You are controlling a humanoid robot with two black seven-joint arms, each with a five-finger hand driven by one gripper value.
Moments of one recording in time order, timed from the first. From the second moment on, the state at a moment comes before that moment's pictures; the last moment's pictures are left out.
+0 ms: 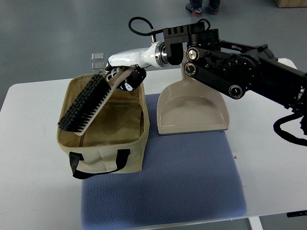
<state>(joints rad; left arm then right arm) 0.01 0.00 -0.15 -0.15 -0.06 -0.02 0.10 1.31 -0.04 0.39 0.88 -1.49 0.46 0.11</state>
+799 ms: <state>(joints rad) 0.01 0.00 -0.15 -0.15 -0.06 -0.02 0.10 1.26 -0.03 0.41 0.89 -1.51 0.38 0.10</state>
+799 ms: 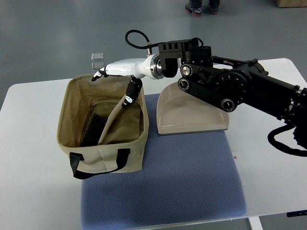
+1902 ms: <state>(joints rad) 0.01 0.00 -0.15 -0.15 -0.06 -0.02 0.10 0.70 -0.11 1.14 0.84 -0.57 0.07 0.20</state>
